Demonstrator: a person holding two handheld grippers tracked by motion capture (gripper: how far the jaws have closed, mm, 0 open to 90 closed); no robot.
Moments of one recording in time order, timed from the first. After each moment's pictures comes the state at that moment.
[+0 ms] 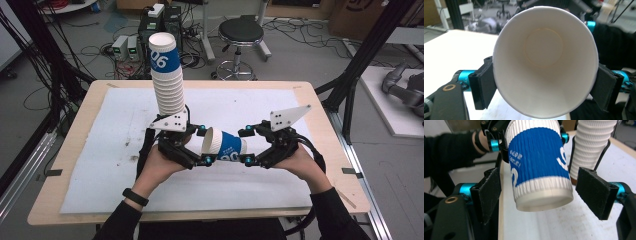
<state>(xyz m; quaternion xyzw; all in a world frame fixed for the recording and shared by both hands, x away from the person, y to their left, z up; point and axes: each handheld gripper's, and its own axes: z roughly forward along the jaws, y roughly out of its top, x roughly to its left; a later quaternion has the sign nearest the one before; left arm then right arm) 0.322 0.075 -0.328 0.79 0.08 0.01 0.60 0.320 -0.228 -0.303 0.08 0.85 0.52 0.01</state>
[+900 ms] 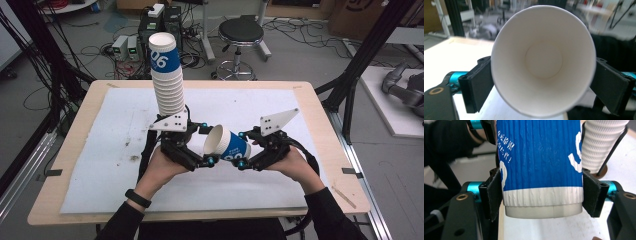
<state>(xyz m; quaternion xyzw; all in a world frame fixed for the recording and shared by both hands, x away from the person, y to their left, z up) 0.320 0.073 -0.326 0.75 0.09 -0.01 0.65 0.324 -0.217 -0.318 0.07 0.86 0.51 -0.01</state>
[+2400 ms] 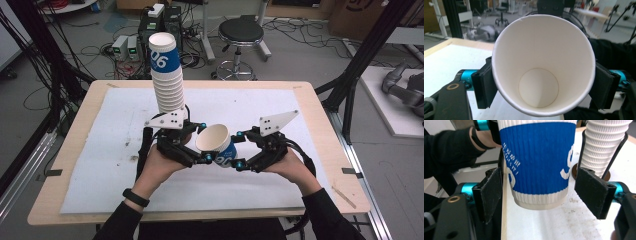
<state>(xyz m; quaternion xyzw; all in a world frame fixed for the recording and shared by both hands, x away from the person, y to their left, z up) 0.318 0.076 -0.316 0.77 0.08 0.00 0.63 0.321 -0.211 -0.324 0.08 0.85 0.52 -0.02</state>
